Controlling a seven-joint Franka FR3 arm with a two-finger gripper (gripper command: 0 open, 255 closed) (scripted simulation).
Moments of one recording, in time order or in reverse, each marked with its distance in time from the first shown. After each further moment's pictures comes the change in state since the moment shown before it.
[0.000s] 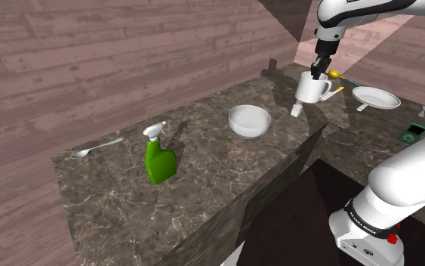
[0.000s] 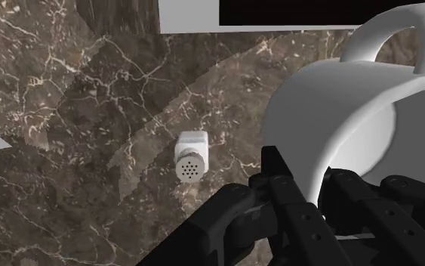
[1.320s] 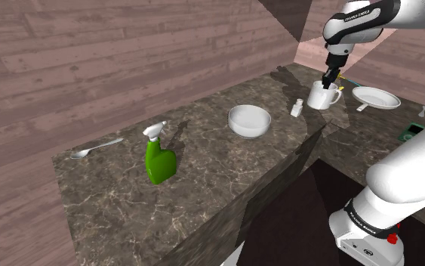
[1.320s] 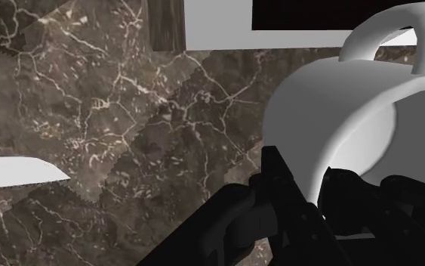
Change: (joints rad) arm -0.084 0.166 -0.121 0.015 0.010 0.158 -0.203
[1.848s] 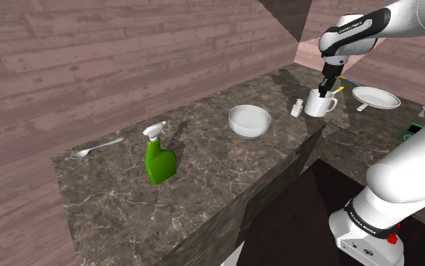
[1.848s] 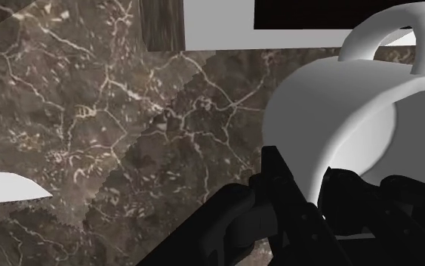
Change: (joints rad) arm -0.003 0.035 -0.004 -0.071 0.008 0.104 -0.005
